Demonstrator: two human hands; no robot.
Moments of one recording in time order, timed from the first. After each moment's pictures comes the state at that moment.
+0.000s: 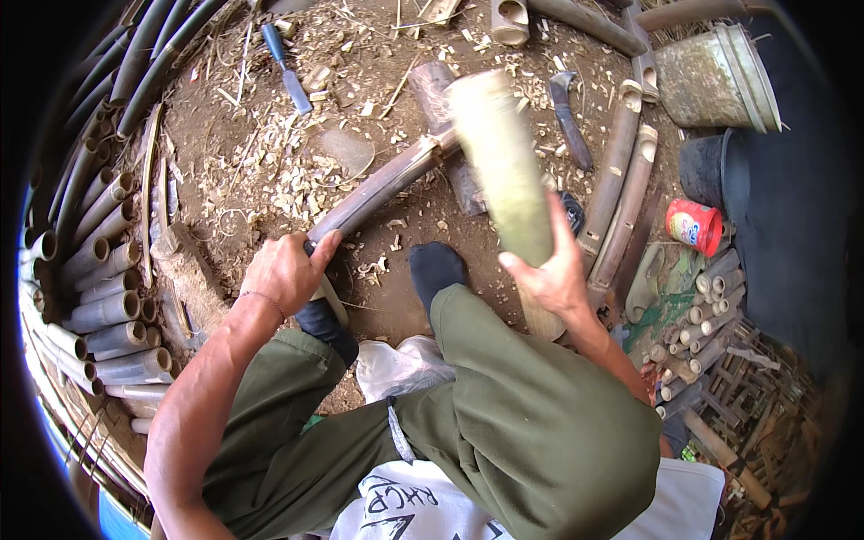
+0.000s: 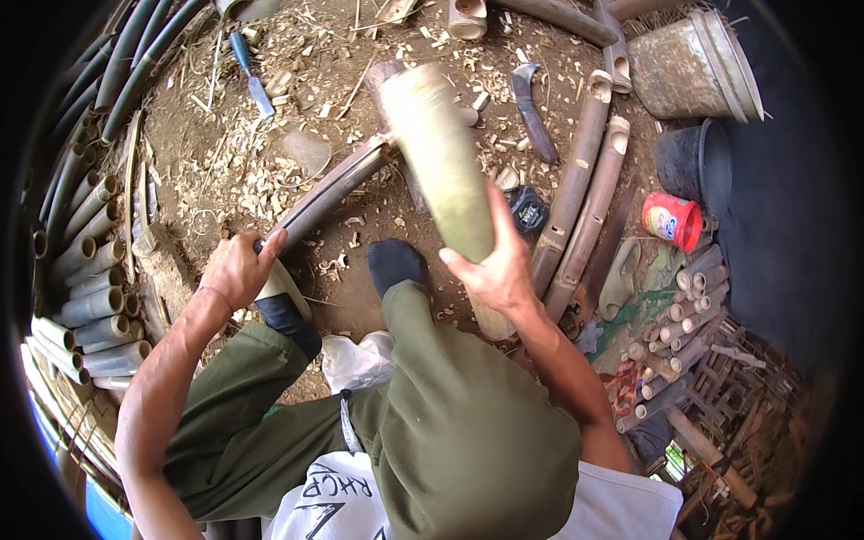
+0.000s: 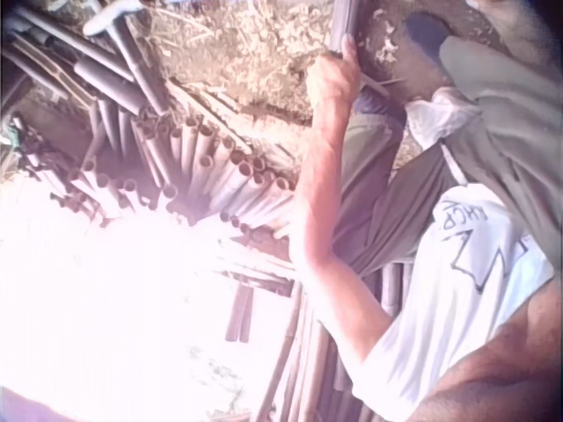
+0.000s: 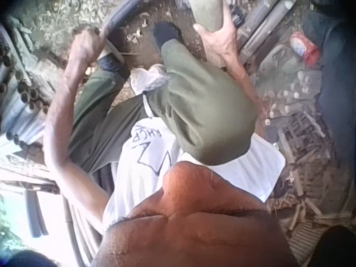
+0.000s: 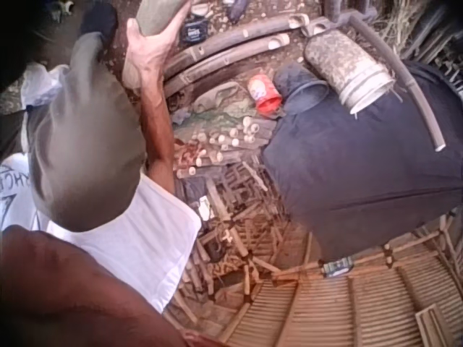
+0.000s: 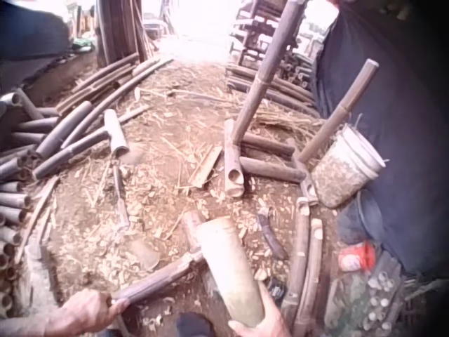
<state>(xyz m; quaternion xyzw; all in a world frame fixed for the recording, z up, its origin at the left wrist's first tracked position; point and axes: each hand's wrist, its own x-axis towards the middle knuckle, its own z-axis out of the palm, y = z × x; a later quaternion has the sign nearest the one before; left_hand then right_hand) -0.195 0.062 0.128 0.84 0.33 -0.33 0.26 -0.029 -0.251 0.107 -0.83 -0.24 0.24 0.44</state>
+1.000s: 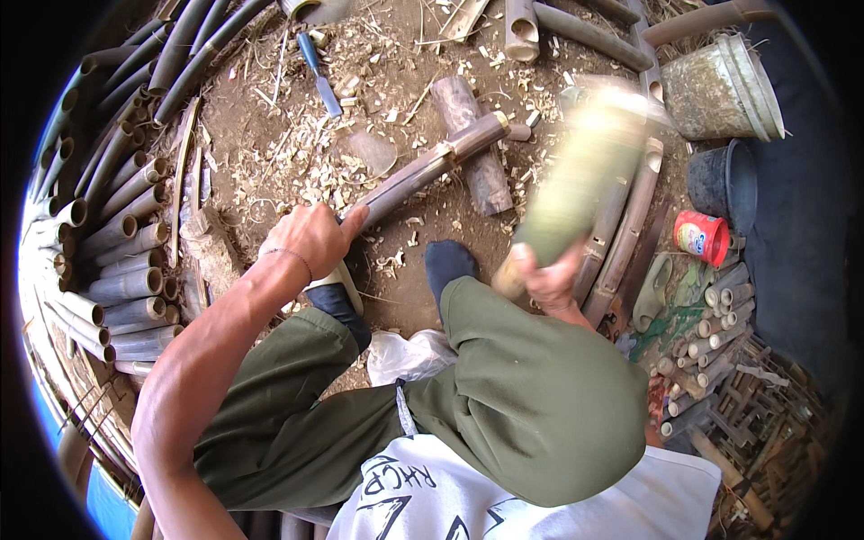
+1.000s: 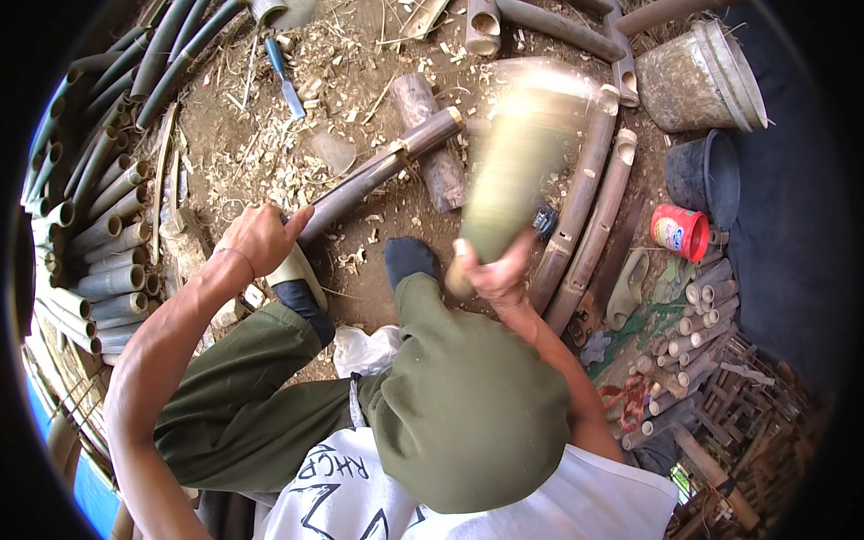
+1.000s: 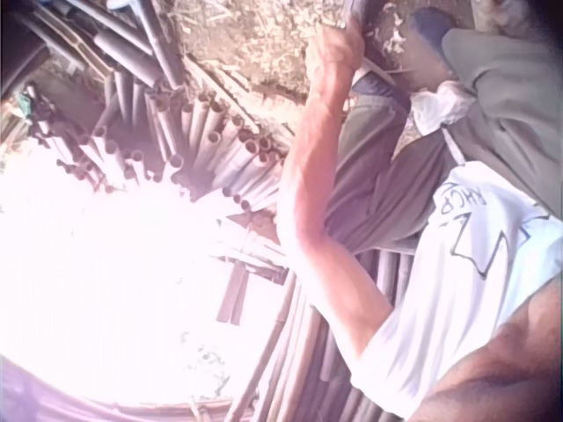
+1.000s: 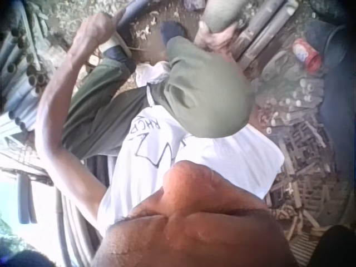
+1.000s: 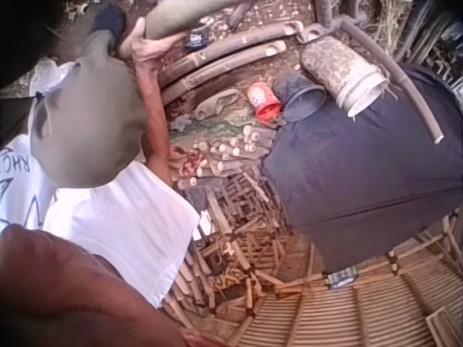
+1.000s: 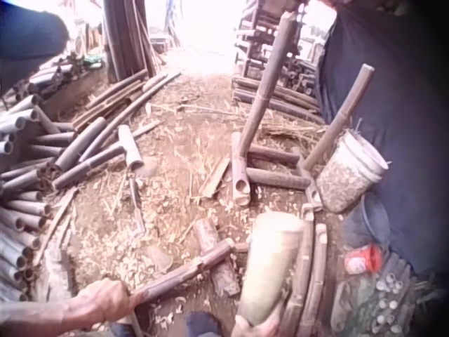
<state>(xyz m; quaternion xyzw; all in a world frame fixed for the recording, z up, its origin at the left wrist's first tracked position) -0.174 0.059 0.163 0.86 0.32 -0.34 0.20 -0.049 -0.250 0.096 -0.82 -0.25 0.11 0.50</state>
